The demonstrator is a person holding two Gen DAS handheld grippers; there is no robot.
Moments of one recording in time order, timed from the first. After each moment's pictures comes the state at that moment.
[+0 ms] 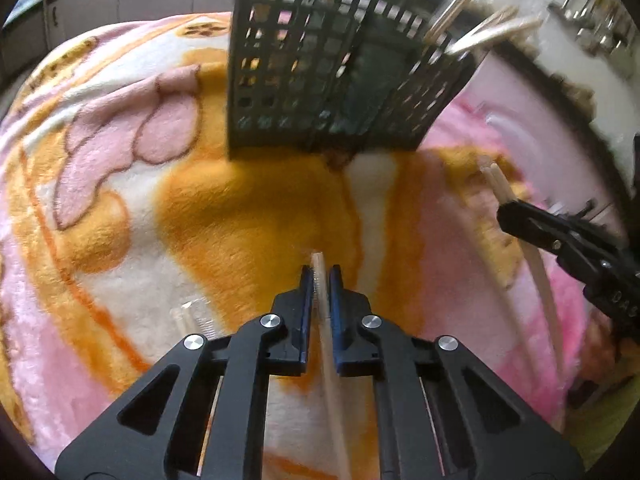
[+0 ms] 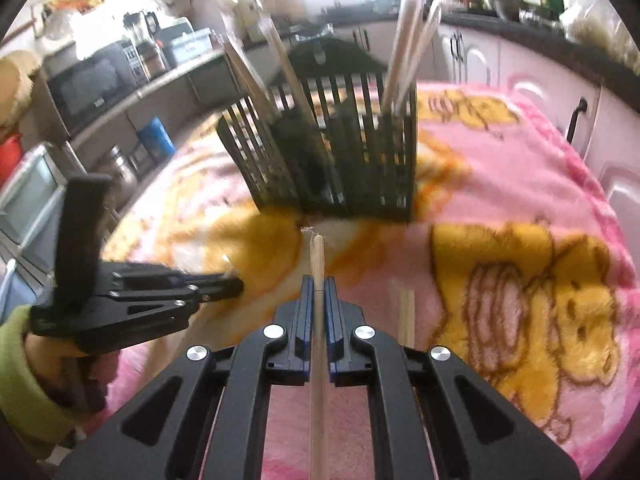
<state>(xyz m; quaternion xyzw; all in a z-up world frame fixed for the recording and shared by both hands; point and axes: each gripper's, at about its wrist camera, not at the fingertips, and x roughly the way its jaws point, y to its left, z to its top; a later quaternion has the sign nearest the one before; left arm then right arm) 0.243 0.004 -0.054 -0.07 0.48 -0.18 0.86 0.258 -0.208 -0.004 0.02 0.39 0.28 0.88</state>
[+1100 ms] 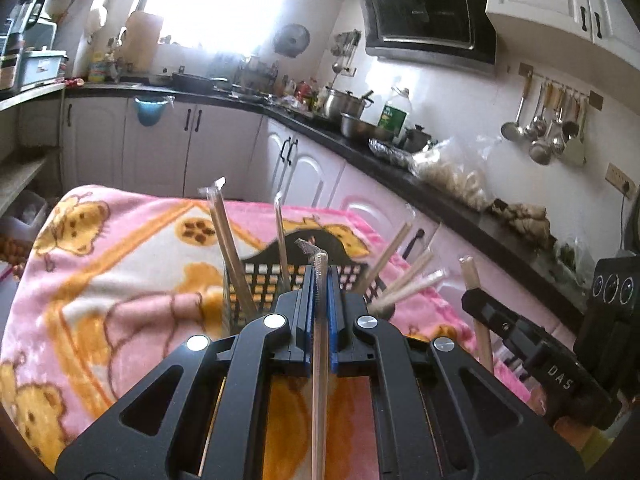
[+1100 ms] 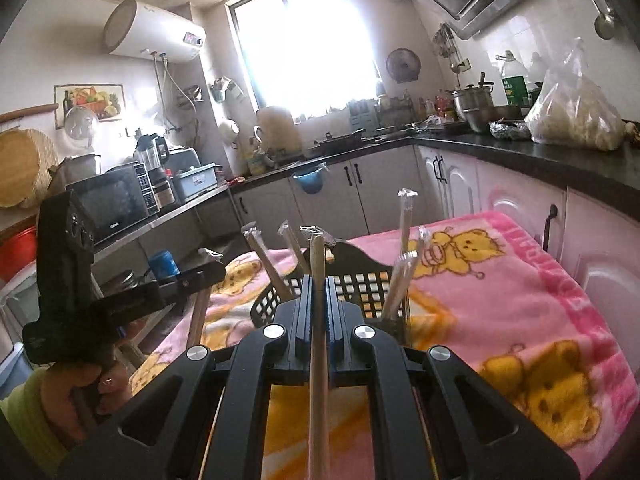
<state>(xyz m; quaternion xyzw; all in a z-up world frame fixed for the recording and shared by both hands) 0.251 0.023 0.092 -0.11 0.23 -0.17 0.95 0.263 -0.220 0.081 0.10 0.19 0.24 0.95</state>
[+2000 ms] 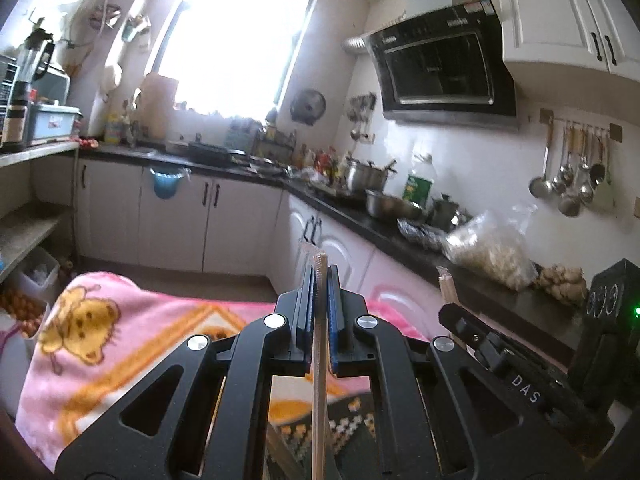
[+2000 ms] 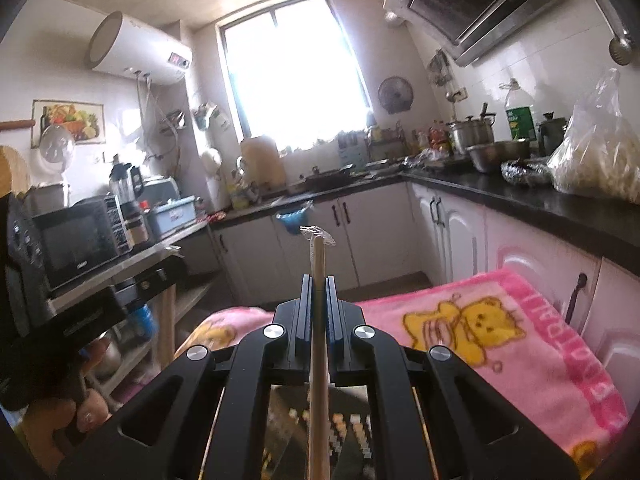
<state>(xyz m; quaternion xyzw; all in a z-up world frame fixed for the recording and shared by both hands) 0.334 0.033 0.144 -0.11 0.11 -0.12 0.98 0.393 -0.187 0.119 0.11 0.12 0.20 0.97</state>
